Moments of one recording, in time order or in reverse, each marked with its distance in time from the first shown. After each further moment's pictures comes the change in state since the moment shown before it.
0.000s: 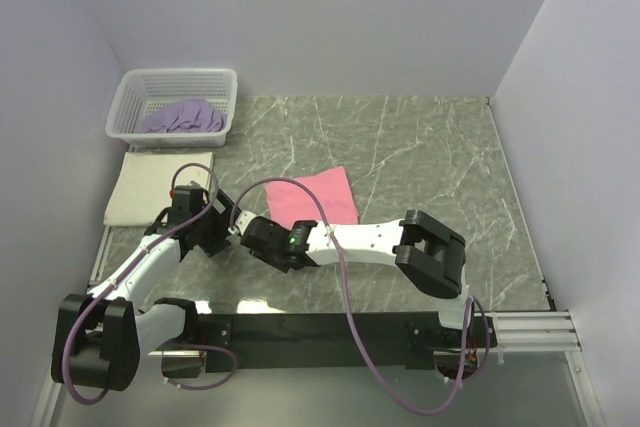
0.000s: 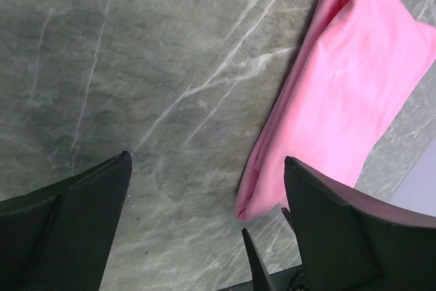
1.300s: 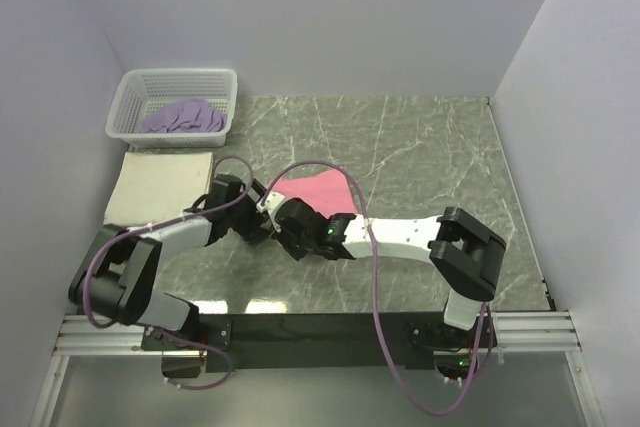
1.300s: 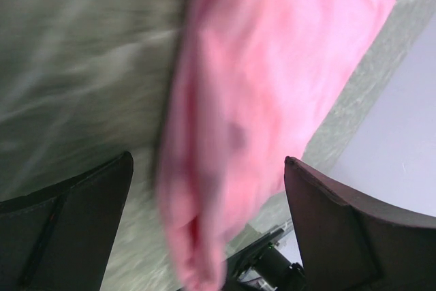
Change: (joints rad) left arm -0.215 0.322 0.057 0.352 0.070 -0.253; right arm -0.124 -0.205 -0.271 0.328 -0.223 0.078
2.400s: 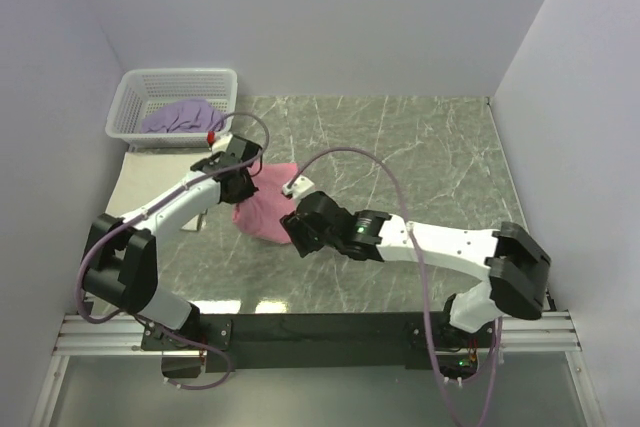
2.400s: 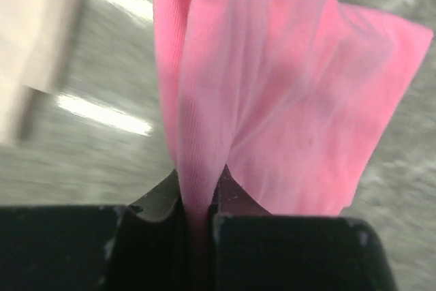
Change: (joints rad) left arm -0.095 0.106 0.480 -0.595 -0.615 0.346; right arm -0.008 -0.219 -0.051 -0.105 0.091 0.156
